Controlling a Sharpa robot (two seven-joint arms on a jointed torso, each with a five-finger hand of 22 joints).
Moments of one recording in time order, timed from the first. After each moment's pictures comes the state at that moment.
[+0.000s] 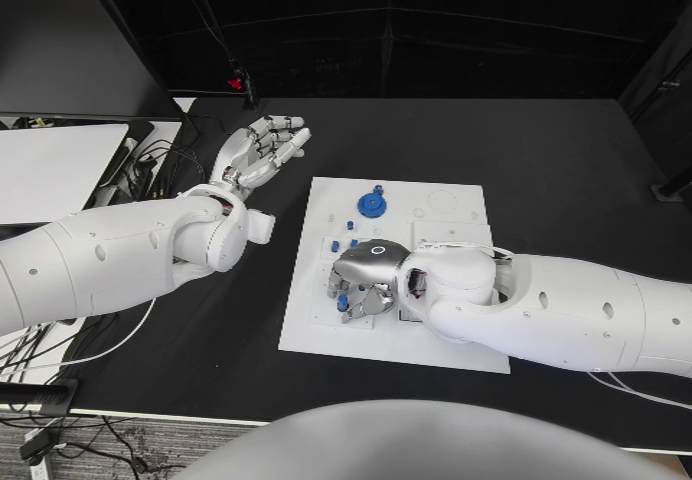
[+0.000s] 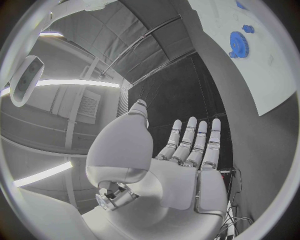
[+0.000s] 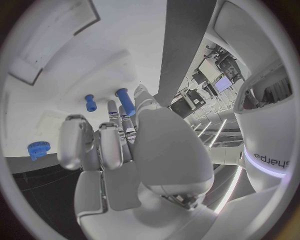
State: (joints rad) left arm 1.26 -0.76 -0.24 1.37 -0.10 -0.45 0.68; left_hand 1.20 -0.04 -0.07 0.29 0.25 0.26 0.14 0.71 0.08 0.44 0.26 0.53 0.10 0.17 0.26 0.77 0.22 0.08 0.42 0.29 0.07 0.68; right arm 1.08 -0.63 -0.10 1.71 -1.73 -0.06 -0.22; right_hand 1.49 -0.15 0.07 0.29 0.05 0.97 0.17 0.06 0.06 1.12 0.11 0.06 0.06 1.47 0.01 1.41 1.23 0.05 1.46 0.12 1.31 1.31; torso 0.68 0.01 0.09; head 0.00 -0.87
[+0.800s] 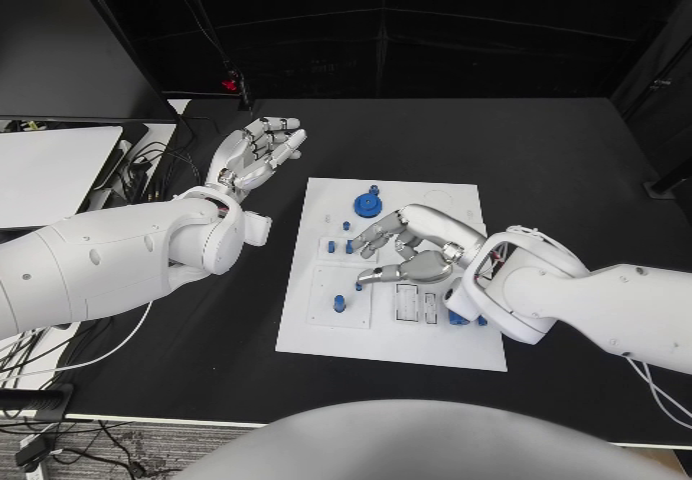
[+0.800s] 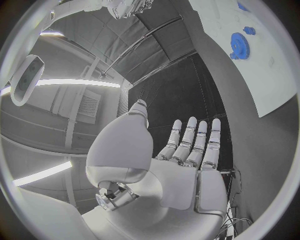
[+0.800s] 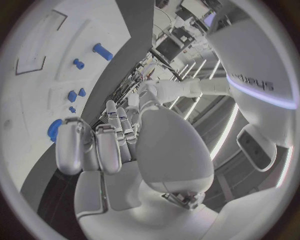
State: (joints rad) left arm 1.26 -0.76 -0.24 1.37 -0.10 -0.44 0.68; left_hand 1.20 -0.04 -0.07 0.29 0.25 0.26 0.14 0.72 0.08 0.43 0.25 0.54 0.10 0.17 0.26 0.78 0.21 0.08 0.42 0.29 0.07 0.68; right arm 1.12 -0.93 -0.09 1.87 -1.07 -0.43 0.09; right_hand 1.42 -0.11 -0.01 0.29 0.05 0.89 0.20 0.07 0.07 1.10 0.12 0.09 0.07 1.47 0.03 1.43 1.27 0.05 1.46 0.14 1.33 1.31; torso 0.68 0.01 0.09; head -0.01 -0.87
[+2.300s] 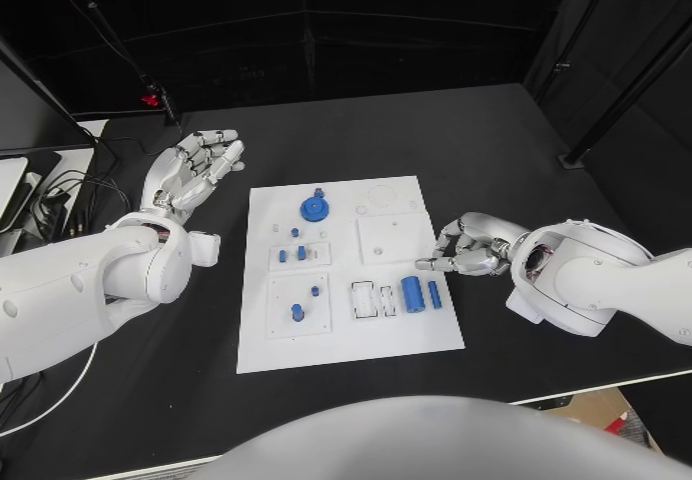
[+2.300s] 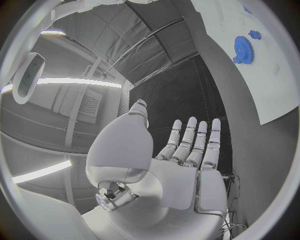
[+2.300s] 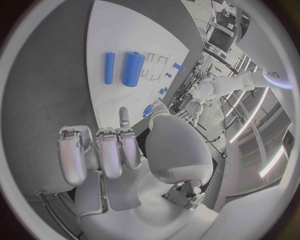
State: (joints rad) left arm 1.26 -0.74 -0.24 1.36 -0.10 -0.44 0.68; left_hand 1.20 -0.04 -0.07 0.29 0.25 0.26 0.14 0.72 0.07 0.43 0.26 0.55 0.09 0.17 0.26 0.78 0.20 0.08 0.42 0.29 0.07 0.68; right arm 1.12 -1.29 -0.13 2.03 -1.19 -0.38 -0.49; right_hand 1.15 -0.01 -0.15 0.29 0.28 0.64 0.17 0.76 0.27 1.47 0.10 1.57 1.31 1.47 0.03 1.57 1.31 0.01 1.47 0.14 1.57 1.31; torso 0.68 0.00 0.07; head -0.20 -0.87
